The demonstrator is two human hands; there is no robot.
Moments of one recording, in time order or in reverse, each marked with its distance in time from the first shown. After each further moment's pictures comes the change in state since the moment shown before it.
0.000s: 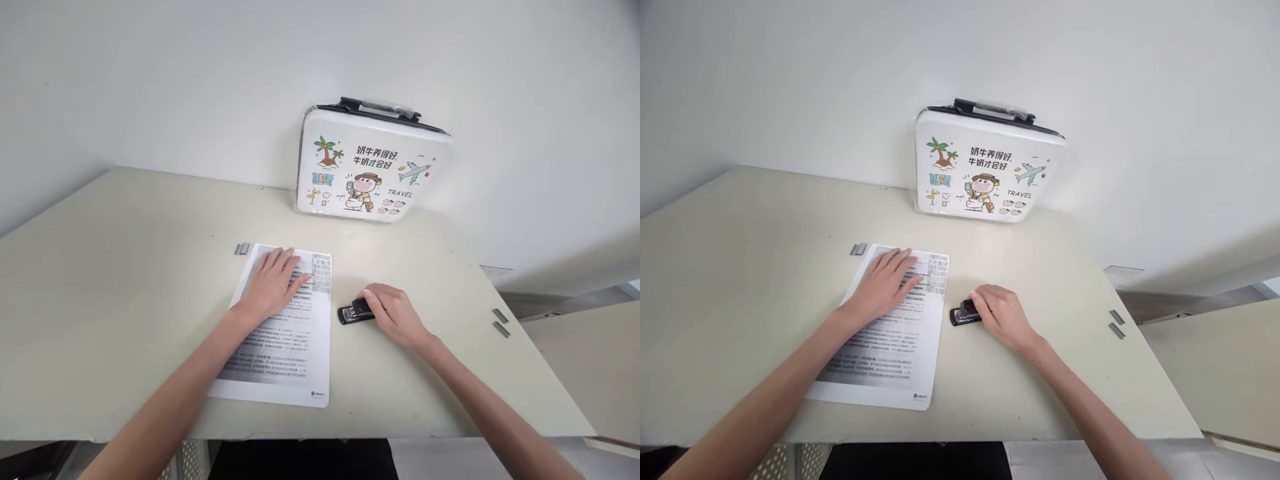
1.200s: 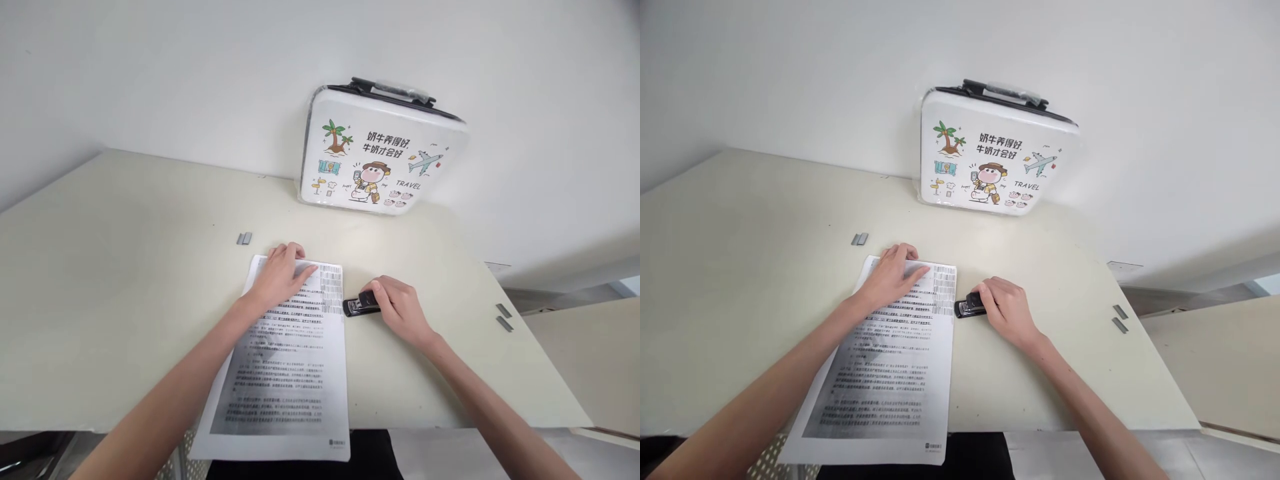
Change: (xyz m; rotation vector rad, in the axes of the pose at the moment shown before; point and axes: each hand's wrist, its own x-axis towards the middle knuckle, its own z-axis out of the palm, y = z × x) left_hand 0.005 0.004 0.006 -0.299 0.069 -0.045; right_hand -0.005 -0.006 0.007 -0.021 0.070 0.058
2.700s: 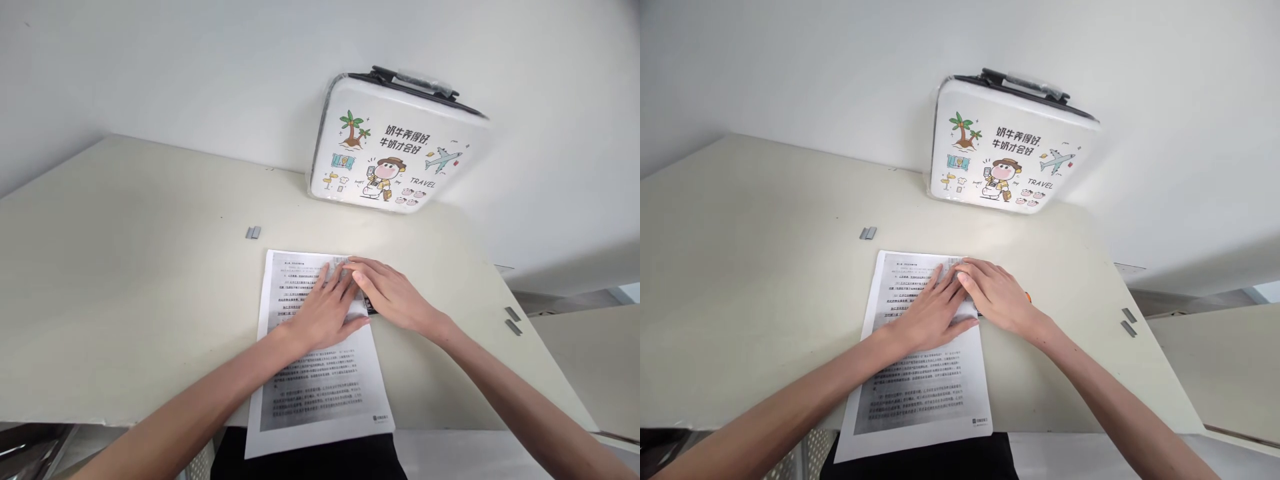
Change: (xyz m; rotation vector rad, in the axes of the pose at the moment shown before) left_hand -0.037 0.065 0.045 0.123 -0.195 0.327; right_hand 0.042 -0.037 -0.003 -0.130 -0.333 0.040
